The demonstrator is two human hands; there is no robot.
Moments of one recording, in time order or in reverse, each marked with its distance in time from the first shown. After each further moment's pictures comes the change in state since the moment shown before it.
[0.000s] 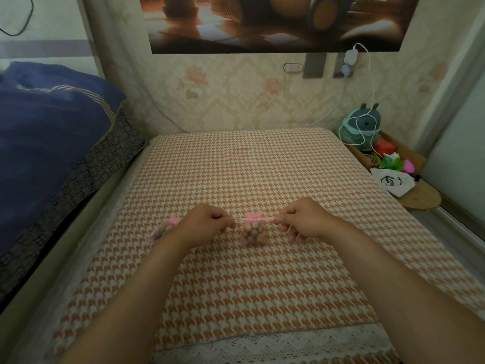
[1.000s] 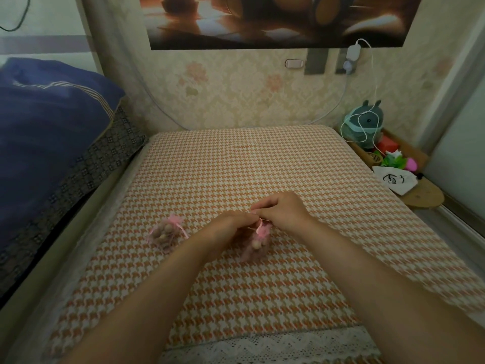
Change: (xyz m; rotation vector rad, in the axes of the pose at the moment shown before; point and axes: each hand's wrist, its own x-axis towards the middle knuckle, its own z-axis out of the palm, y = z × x) left_hand -0.006 0.031 0.043 -0.641 -0.277 -0.109; right_hand 0.012 -0.027 0.042 0.205 0.112 -0.103
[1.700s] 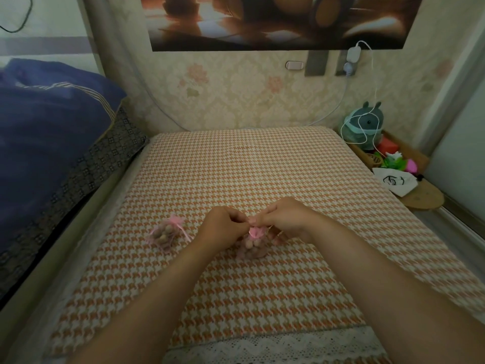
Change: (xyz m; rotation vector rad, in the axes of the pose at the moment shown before) left_hand 0.008 -0.009 -0.008 0.489 0.419 0.149; right_hand -0.012 -0.013 -0.015 -0.022 -0.279 0.198
